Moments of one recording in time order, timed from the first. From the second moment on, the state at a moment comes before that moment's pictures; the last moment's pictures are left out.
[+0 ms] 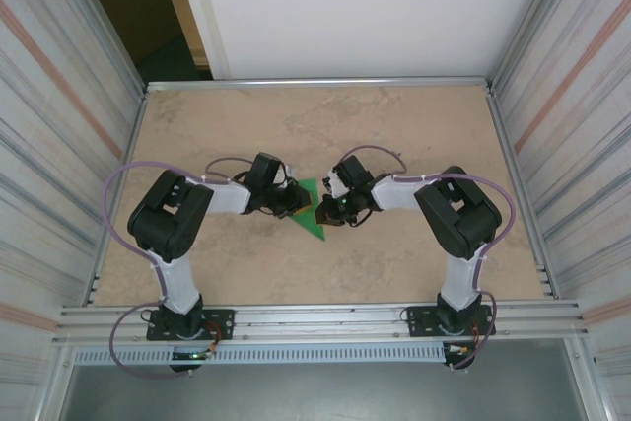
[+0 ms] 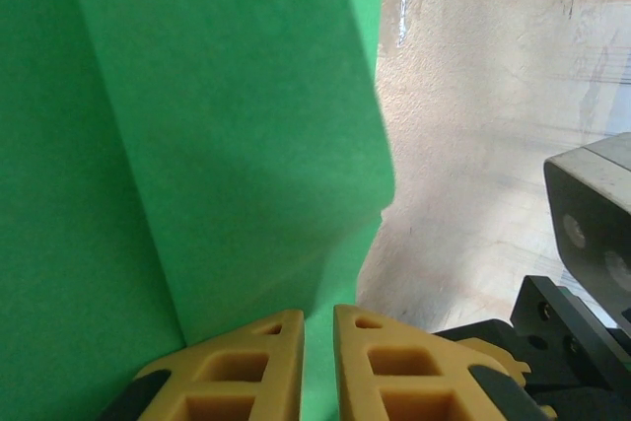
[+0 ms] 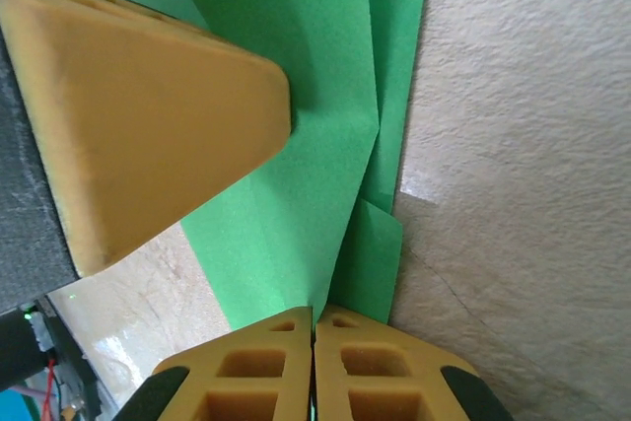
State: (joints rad) left arm -0.51 1.85 0.85 0.10 0.56 -0.86; right arm 0.65 1.88 0.96 -0.15 -0.57 0.63
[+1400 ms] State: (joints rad) left arm -0.43 1.96 1.01 0.06 0.61 -0.70; right arm 0.58 1.89 0.90 -0.07 -0.69 0.62
